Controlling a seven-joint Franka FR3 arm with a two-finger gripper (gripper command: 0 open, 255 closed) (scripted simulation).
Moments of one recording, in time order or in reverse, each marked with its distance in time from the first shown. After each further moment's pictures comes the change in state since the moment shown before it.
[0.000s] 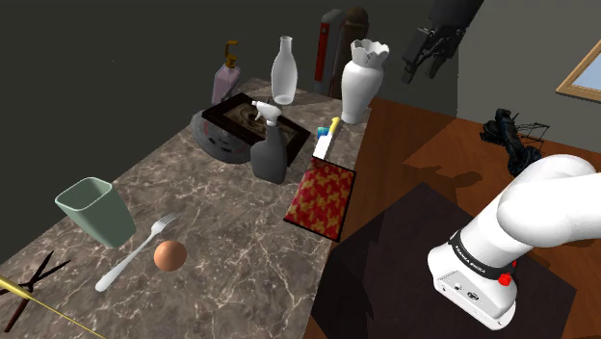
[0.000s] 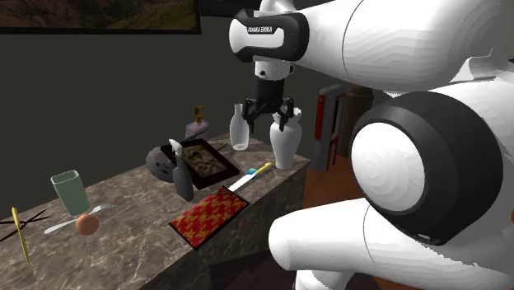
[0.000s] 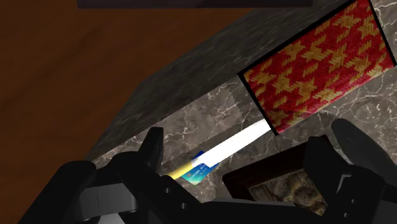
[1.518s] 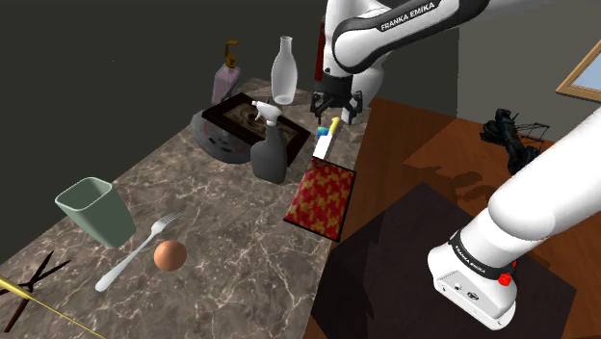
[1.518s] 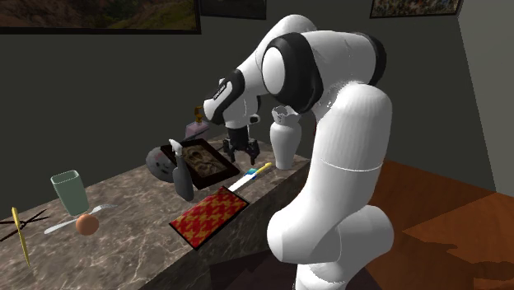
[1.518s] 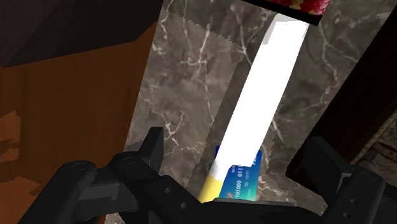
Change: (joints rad) arm -0.179 0.748 0.311 0.150 -0.150 0.451 0.859
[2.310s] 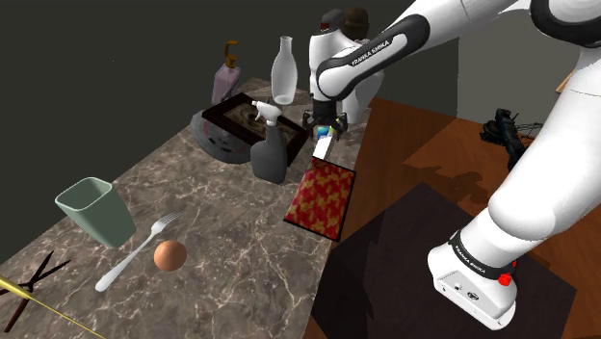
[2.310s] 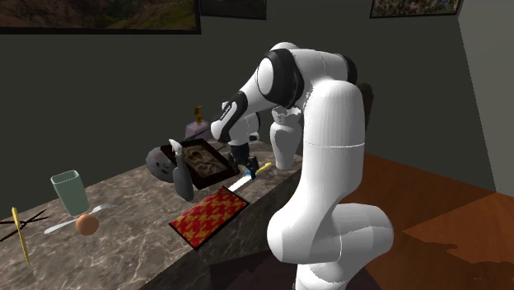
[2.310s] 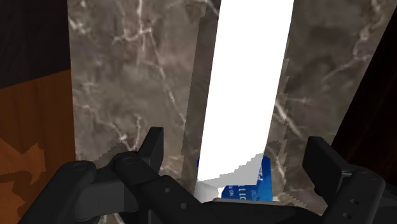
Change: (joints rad) arm 0.005 0.295 -0.035 0.107 -0.143 0.112 0.258
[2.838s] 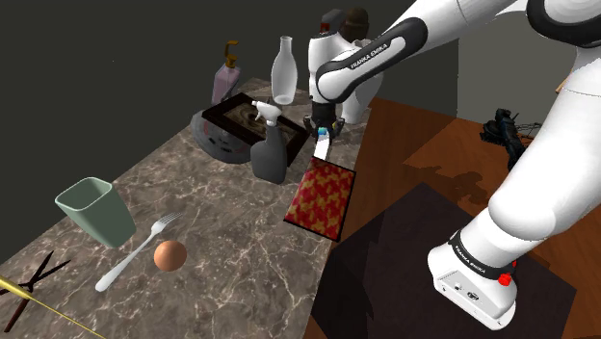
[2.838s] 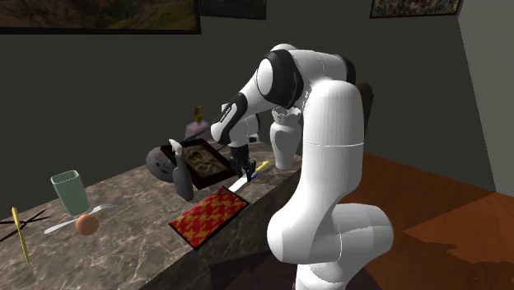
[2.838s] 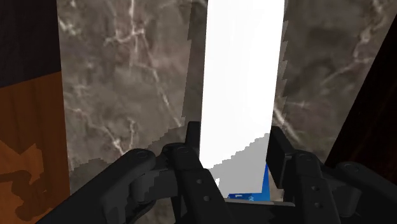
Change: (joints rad) arm 0.003 0.013 -0.001 -0.003 -0.008 0.019 0.009
